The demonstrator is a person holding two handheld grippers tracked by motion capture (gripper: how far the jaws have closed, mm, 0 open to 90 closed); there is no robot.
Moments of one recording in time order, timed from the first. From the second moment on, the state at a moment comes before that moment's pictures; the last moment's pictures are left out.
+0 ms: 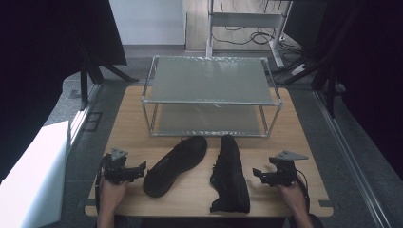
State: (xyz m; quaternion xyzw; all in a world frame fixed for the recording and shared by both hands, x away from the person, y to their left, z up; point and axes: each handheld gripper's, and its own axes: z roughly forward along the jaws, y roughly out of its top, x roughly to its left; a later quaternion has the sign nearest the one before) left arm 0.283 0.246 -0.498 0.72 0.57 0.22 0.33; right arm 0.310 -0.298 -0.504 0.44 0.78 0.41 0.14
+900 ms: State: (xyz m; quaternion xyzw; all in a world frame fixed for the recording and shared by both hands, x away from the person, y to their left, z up) left arm 0.280 0.224 -0.503 0.77 0.52 0.20 0.31; right arm 0.311 -0.298 -0.506 0.44 0.79 0.41 0.12
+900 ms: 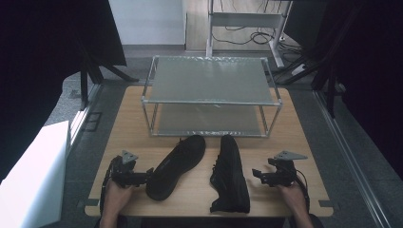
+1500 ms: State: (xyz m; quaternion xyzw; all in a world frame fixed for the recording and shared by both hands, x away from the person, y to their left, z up) left arm 0.267 0.183 -0.500 0.81 0.47 0.19 0.31; right arm 0.312 -0.301 -0.506 0.45 0.78 0.42 0.12
